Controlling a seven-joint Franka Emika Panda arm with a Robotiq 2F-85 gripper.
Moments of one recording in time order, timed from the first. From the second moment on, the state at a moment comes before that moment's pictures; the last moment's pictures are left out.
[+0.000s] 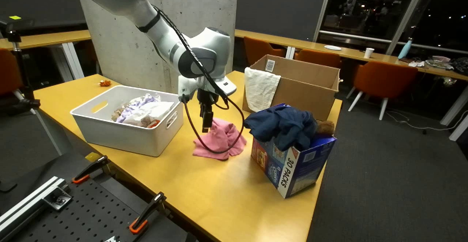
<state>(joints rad) -0.02 0.58 -0.12 -1.83 0.26 2.34 0.48</state>
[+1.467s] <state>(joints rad) -0.01 0.81 -0.16 -1.49 0.18 2.34 0.51</state>
